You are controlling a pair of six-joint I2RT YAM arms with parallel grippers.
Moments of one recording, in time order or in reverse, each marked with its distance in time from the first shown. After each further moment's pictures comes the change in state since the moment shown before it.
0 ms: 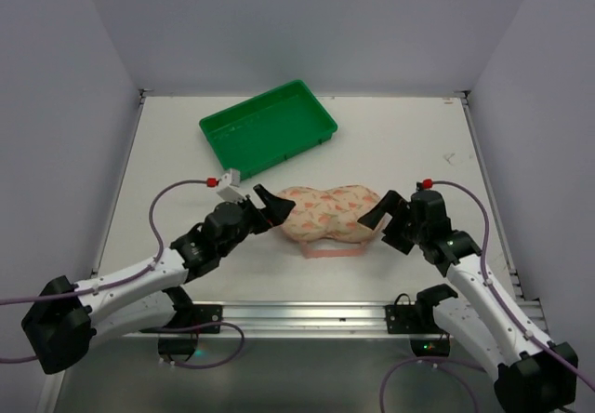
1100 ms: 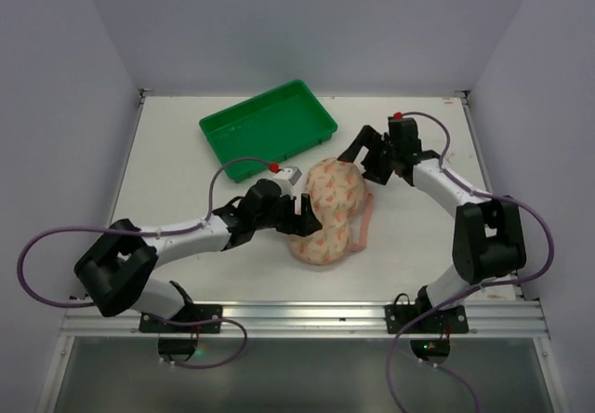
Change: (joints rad) left arm 0.040 0.472 0.284 -0.055 0.417 0.449; right arm -0.096 0.870 0.528 0.321 -0.164 -0.132
